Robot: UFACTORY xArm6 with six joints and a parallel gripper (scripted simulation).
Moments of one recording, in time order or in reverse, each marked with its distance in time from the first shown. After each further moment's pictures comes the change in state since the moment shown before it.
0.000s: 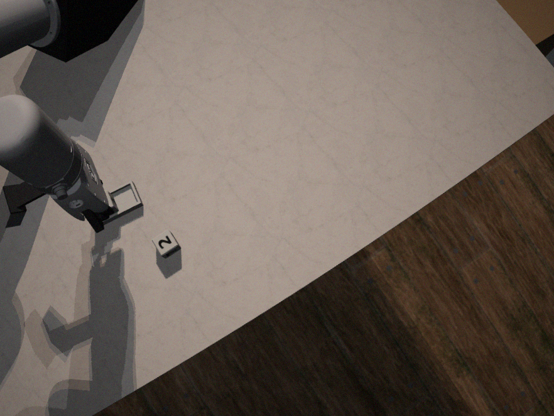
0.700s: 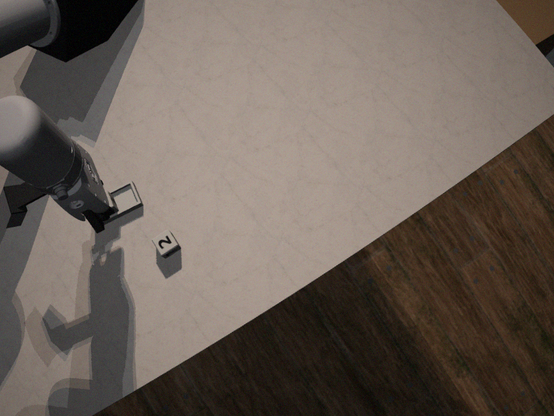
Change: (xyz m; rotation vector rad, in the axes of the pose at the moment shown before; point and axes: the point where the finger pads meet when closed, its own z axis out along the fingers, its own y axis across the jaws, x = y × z) arm 0.000 0.000 0.002 0.000 0.000 0.000
